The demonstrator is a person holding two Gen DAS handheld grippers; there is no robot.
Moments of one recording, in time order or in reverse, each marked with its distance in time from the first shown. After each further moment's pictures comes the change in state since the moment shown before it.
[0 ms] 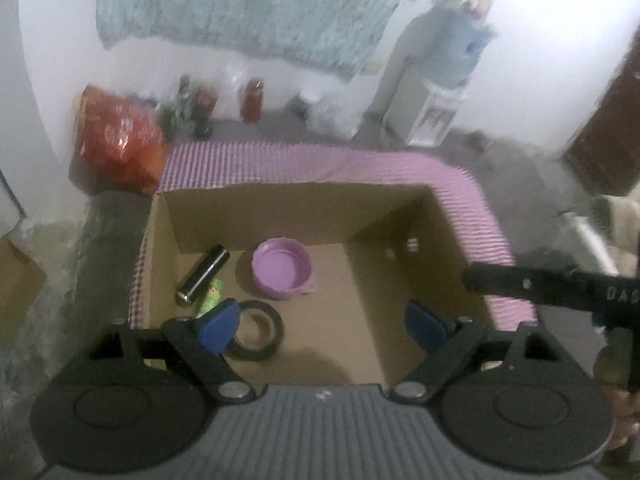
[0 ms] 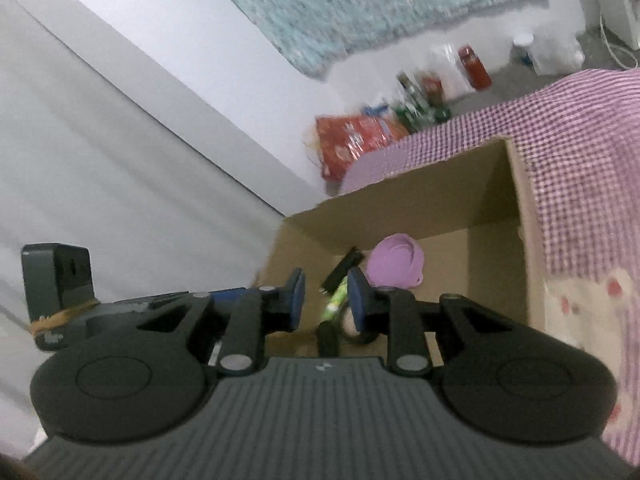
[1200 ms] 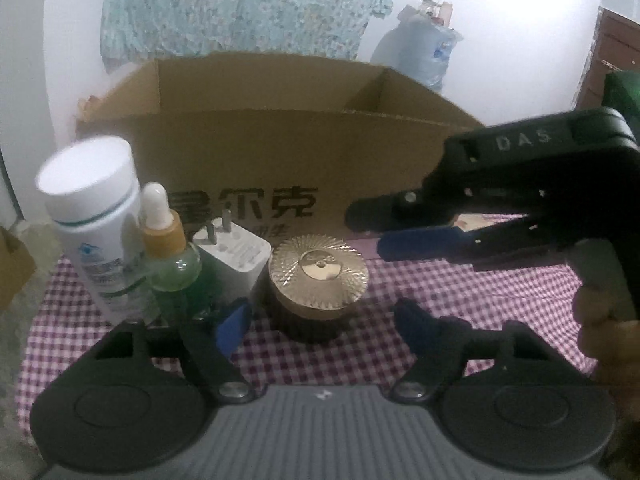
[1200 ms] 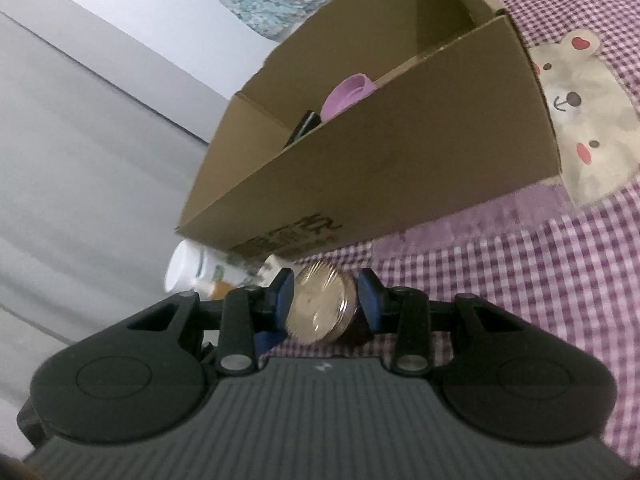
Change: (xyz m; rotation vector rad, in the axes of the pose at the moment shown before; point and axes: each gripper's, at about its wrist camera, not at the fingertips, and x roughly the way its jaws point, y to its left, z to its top) left arm 0.057 -0.038 -0.218 0.068 -0.176 0.018; right arm 0.038 -0.036 -0.171 0.114 0.078 -0.154
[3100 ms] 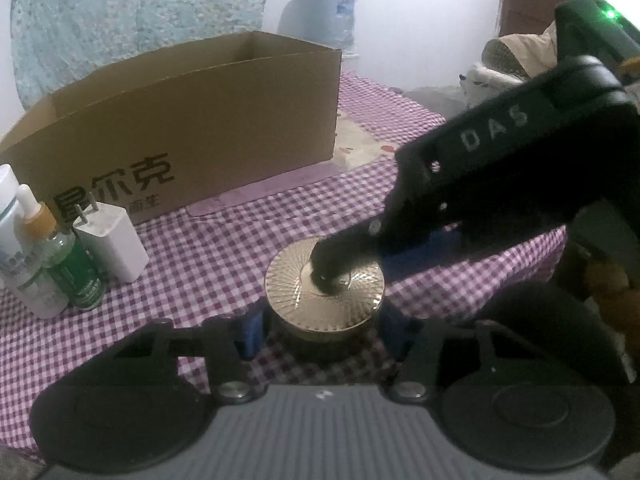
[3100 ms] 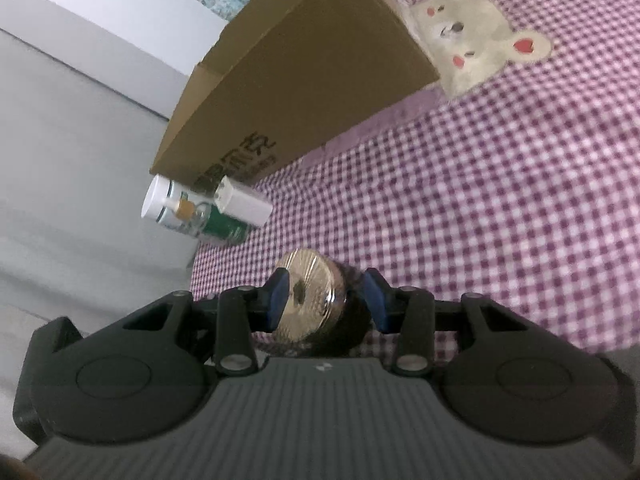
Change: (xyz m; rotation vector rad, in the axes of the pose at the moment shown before) left arm -0.014 -0.086 -0.040 0.277 0.056 -0.087; right arm -0.073 -0.030 -0.061 0.067 0.066 -0.071
